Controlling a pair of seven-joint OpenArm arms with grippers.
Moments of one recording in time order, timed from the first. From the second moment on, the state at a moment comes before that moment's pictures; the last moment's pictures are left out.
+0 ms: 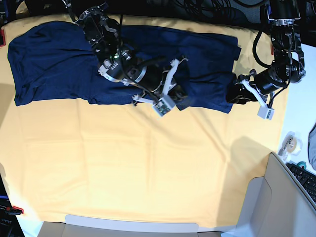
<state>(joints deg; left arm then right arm) 7.3 -25.8 -13.6 90.7 -54.2 -23.4 56.7 0.0 5.7 -29.5 109.2 24.3 10.7 -53.4</state>
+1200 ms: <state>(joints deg) 7.3 -25.8 -13.6 90.8 -54.2 -23.4 56.7 1.6 3.9 -31.5 106.7 24.7 10.6 -53.2</state>
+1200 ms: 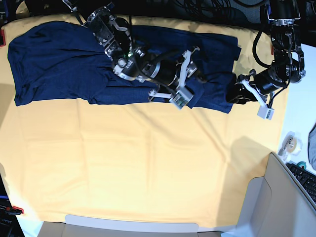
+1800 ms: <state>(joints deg) 7.3 -25.8 -13.6 90.8 -54.4 -23.4 56.6 -7.3 -7.5 -10.2 96.1 24.2 9.8 -53.3</state>
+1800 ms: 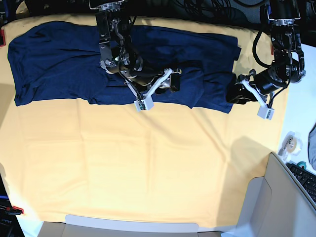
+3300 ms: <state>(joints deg) 7.3 -25.8 -13.6 90.7 -54.4 -23.4 56.6 -1.3 -7.2 -21.0 91.6 27.9 10.2 -53.1</state>
